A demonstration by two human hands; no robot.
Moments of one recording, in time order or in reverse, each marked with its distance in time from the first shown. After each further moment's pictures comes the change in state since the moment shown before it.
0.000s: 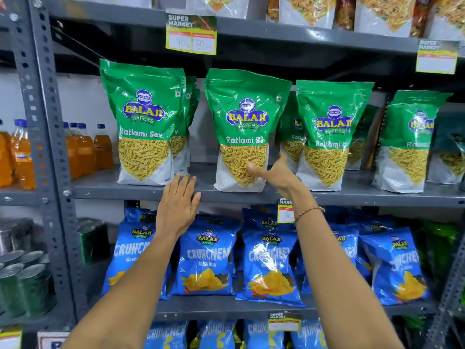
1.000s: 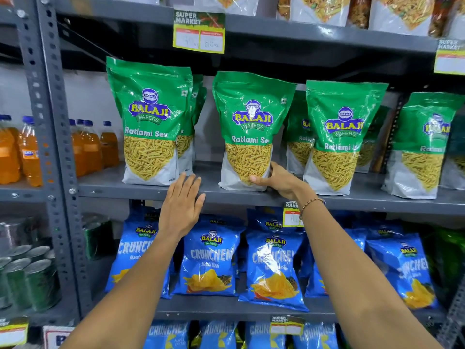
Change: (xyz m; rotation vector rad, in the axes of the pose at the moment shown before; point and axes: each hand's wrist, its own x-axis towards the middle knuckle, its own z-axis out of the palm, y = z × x) left_hand 0.001 -0.006 0.004 0.022 0.033 0.043; right_hand 0.033 0.018 -0.001 0.126 -0.317 -0.061
